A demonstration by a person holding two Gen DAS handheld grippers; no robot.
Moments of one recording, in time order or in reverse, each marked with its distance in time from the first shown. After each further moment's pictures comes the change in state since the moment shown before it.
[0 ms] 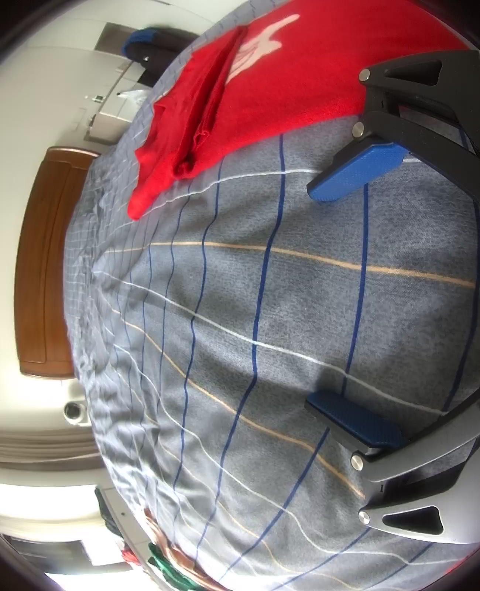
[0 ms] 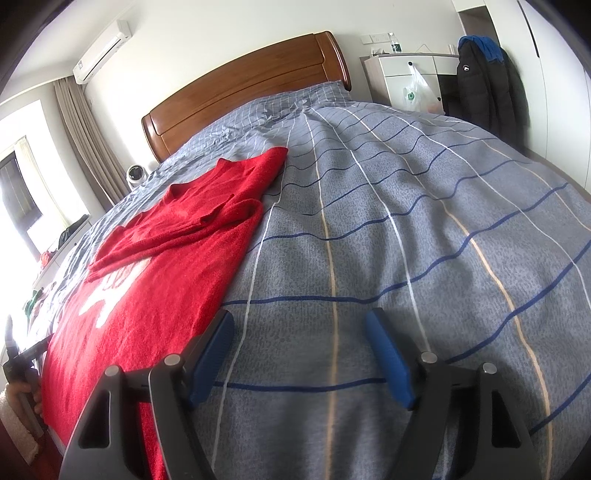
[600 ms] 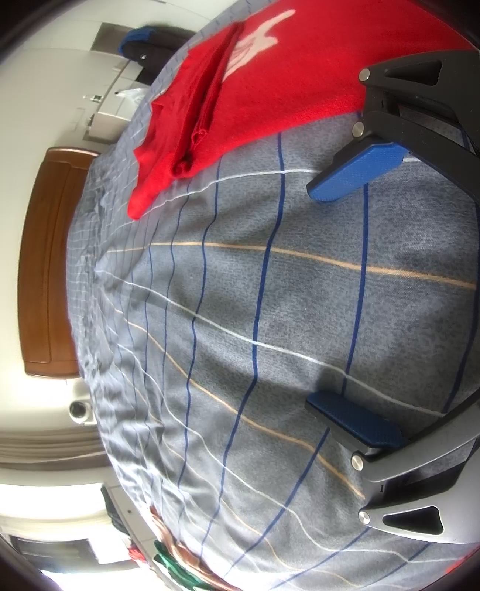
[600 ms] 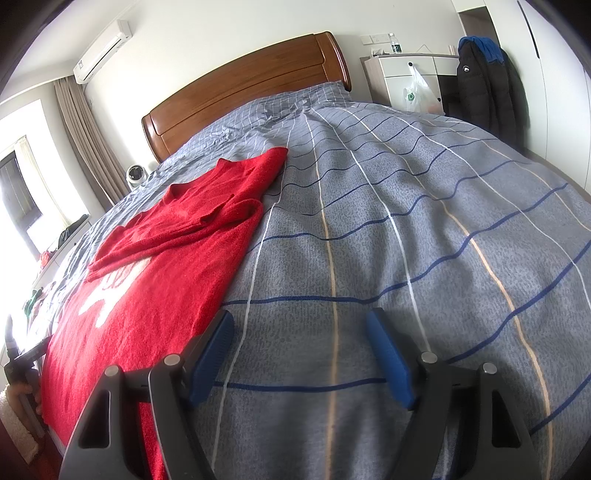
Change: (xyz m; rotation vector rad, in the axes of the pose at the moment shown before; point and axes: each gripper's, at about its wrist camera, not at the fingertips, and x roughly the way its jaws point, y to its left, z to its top) left arm 0.000 -0.001 0.000 0.015 -0.014 0.021; right arm 0.000 0.000 0.000 -0.002 0.000 -0.001
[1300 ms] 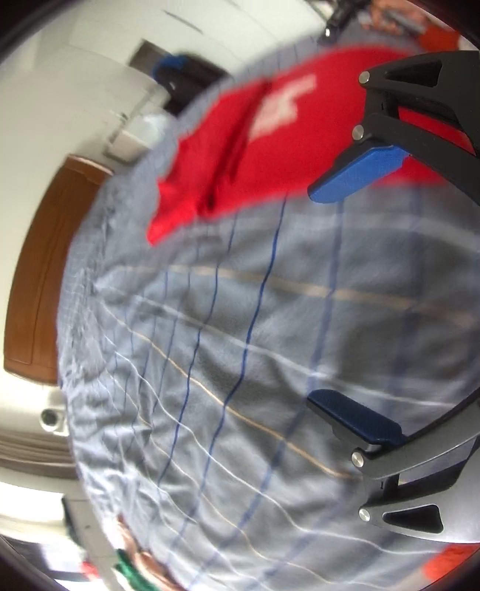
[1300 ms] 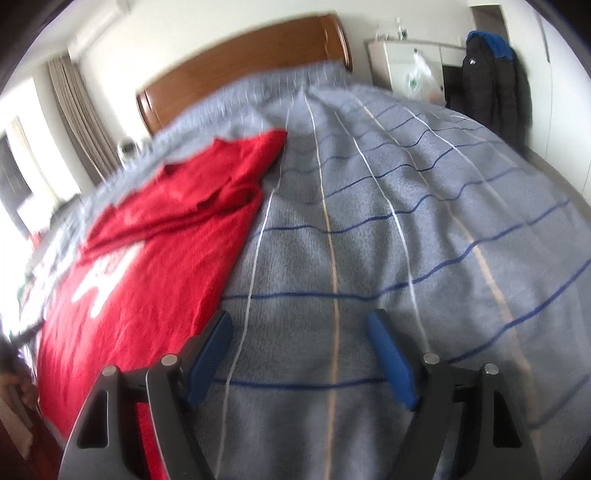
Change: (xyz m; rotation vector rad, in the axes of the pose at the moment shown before) left arm -0.060 0.025 0.012 -0.133 0.071 -0.235; right arm -0.014 0.015 0.026 -0.039 0.151 -0.062
